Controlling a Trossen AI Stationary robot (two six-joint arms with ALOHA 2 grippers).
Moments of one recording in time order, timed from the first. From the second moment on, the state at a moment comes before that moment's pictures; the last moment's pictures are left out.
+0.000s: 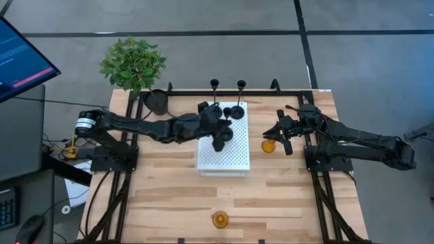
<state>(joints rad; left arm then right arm) 0.01 1.37 1.05 0.31 -0.37 -0.03 -0.44 0.67 0.39 -0.10 -0.49 -0.08</state>
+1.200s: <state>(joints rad) 0.02 1.41 1.00 0.41 -0.45 -0.07 -0.44 0.67 0.39 -0.11 -0.49 -0.09</state>
